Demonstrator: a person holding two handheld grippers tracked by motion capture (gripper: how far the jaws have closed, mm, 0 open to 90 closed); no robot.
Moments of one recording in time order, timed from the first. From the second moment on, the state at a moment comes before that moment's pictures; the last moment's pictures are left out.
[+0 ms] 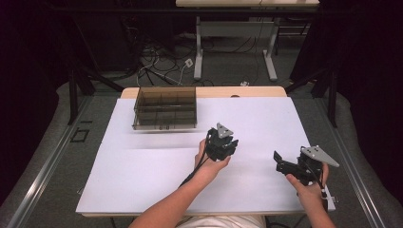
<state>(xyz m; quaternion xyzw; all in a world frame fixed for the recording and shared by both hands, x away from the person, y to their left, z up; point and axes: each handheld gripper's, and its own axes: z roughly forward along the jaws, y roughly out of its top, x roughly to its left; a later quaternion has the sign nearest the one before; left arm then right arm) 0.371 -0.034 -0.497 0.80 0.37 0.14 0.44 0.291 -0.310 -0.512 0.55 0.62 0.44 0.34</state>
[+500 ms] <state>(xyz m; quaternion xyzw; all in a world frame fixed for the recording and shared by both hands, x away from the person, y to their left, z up) 0.381 -0.010 -0.479 0.79 0.39 0.17 0.45 0.291 -0.309 -0.512 0.54 0.62 0.44 0.34</state>
